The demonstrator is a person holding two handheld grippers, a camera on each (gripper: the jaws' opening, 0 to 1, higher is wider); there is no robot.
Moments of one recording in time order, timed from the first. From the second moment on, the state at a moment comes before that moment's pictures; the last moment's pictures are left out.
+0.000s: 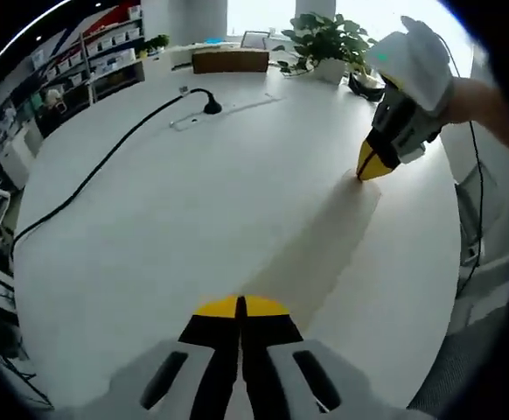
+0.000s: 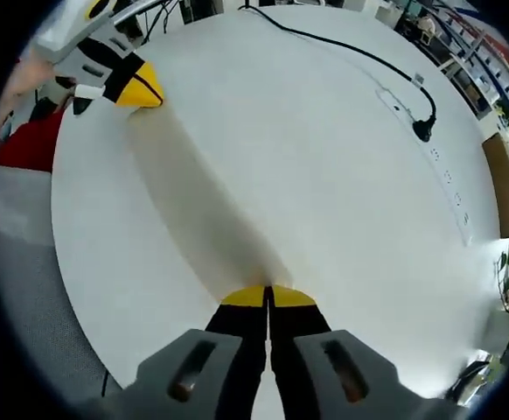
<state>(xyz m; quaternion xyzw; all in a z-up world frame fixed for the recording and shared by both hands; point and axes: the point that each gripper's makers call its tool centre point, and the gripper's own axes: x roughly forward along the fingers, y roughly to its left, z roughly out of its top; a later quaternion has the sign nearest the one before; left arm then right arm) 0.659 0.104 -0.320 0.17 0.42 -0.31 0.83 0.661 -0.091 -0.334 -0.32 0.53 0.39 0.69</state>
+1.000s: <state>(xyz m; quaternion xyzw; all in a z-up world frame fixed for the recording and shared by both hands) 0.640 0.096 -0.346 0.31 0.35 -0.47 0.75 0.643 -0.076 -0.358 -0.47 0.38 0.56 0.56</state>
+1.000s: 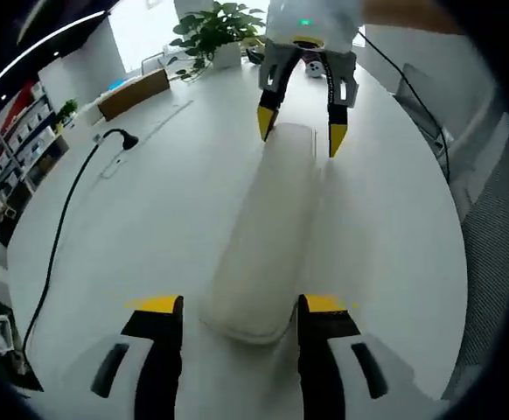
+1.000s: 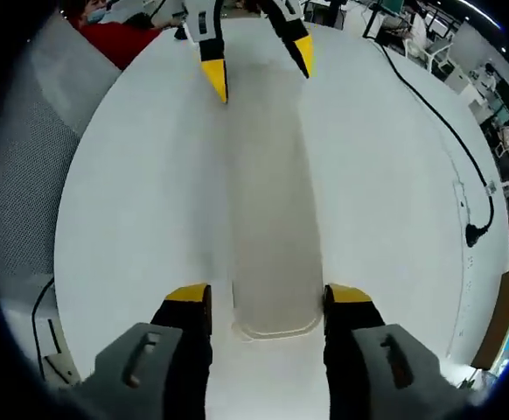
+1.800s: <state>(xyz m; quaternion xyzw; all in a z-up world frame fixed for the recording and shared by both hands) 0.563 0.114 -0.352 0.35 0.36 -0.46 0.73 0.562 -0.063 -0.360 -0.46 0.39 0.57 0.56</state>
